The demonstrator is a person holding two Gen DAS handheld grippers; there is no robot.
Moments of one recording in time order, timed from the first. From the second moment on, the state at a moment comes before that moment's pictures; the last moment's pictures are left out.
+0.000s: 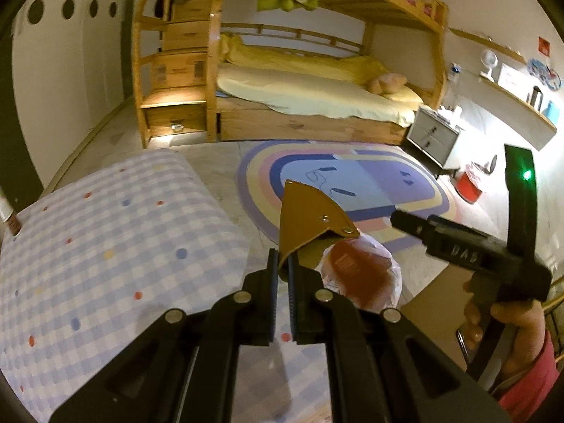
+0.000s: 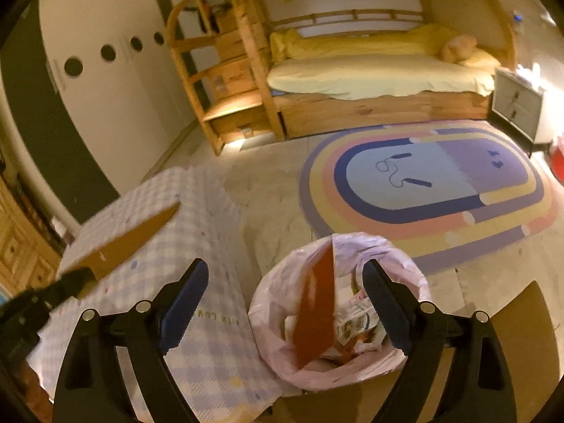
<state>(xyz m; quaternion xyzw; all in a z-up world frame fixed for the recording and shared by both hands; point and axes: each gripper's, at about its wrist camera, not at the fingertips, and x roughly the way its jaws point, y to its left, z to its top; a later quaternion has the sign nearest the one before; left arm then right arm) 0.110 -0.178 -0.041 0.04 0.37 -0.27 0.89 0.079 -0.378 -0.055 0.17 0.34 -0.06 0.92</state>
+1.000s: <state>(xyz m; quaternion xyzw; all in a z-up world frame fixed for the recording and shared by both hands) 0.086 -0.163 -0.017 0.04 0.34 -0.24 0.91 0.017 -0.386 -0.005 0.19 0.30 -0.06 0.93</state>
